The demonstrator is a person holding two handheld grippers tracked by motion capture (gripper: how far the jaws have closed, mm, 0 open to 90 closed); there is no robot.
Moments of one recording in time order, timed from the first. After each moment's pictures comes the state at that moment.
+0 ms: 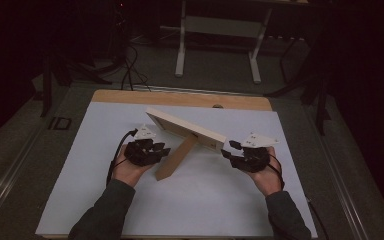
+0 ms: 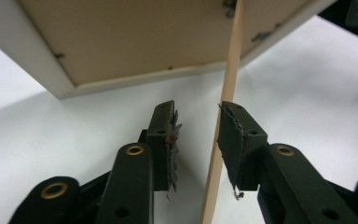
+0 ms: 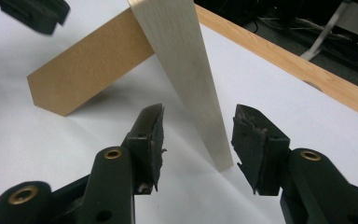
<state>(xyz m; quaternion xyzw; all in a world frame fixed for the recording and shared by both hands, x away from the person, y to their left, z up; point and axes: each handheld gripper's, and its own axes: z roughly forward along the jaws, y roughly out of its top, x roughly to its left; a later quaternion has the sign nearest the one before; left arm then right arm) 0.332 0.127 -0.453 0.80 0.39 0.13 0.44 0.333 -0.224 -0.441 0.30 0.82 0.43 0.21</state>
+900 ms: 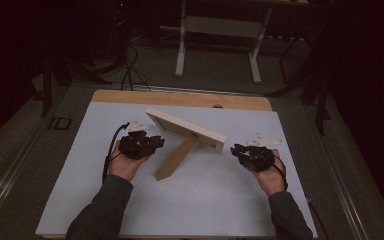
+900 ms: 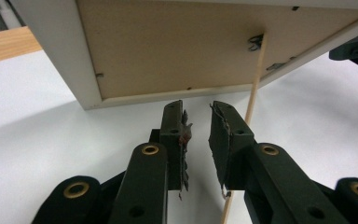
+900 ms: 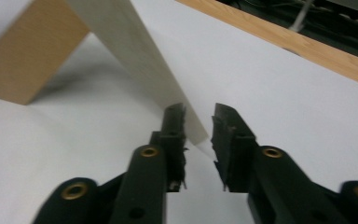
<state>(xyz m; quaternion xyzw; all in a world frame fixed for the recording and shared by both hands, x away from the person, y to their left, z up) 0.342 0.138 -0.444 0.78 0.42 0.13 0.45 0.346 -0.244 -0.461 0.35 0.81 0.41 0.21</state>
